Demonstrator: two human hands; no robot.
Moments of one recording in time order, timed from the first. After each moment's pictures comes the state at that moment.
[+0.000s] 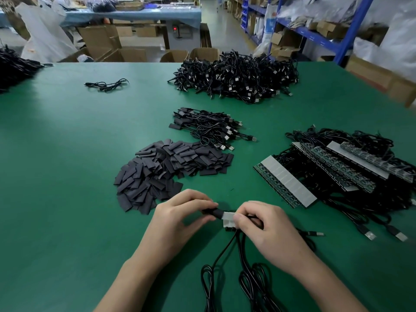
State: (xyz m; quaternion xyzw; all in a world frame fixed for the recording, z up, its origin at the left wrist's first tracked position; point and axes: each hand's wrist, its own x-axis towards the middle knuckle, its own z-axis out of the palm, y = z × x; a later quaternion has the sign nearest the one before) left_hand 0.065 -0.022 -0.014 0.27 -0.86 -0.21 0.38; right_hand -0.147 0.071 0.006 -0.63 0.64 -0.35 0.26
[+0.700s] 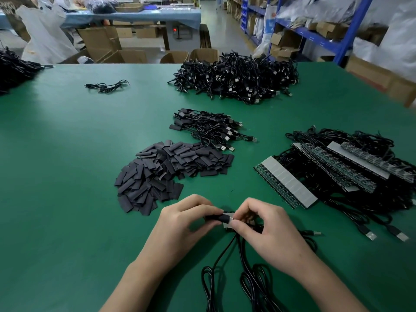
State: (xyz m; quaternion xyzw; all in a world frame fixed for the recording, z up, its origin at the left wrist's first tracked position) left_hand 0.061 -0.019 -0.019 0.25 -0.87 -0.21 0.38; right_hand -0.145 0.073 0.010 -0.61 0.64 -0.37 0.27
